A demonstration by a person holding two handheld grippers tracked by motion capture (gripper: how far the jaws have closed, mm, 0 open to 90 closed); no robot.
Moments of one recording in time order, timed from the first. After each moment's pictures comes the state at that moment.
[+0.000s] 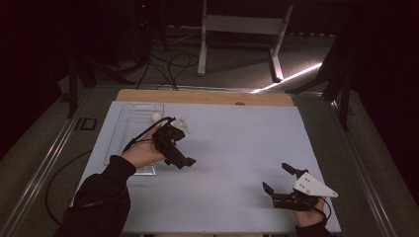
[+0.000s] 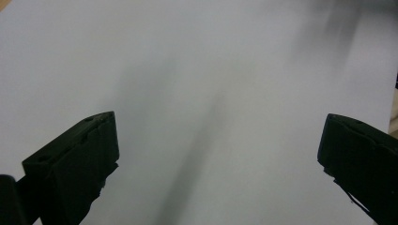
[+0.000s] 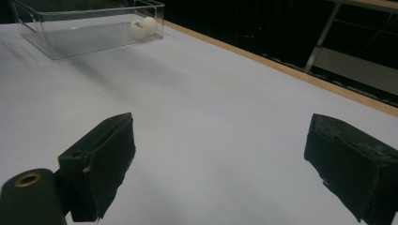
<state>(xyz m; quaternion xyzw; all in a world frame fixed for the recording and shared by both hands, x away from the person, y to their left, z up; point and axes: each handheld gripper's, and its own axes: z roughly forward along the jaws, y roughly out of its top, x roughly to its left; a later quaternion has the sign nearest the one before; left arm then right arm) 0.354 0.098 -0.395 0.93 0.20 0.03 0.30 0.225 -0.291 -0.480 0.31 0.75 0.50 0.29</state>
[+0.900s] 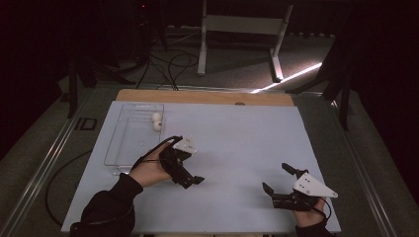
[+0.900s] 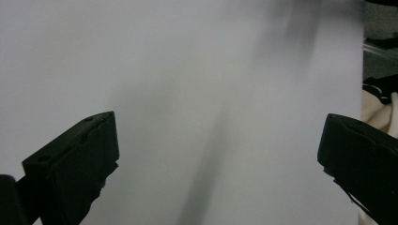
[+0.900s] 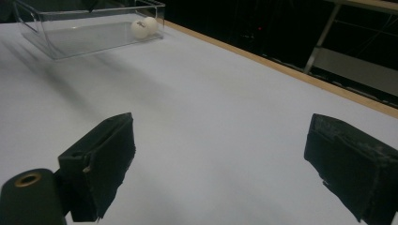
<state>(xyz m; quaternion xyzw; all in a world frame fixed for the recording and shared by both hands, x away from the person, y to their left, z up) 0.317 0.085 -0.427 0.92 0.16 0.02 0.36 0.224 -0.290 -0.479 0.31 0.75 0.50 0.29</state>
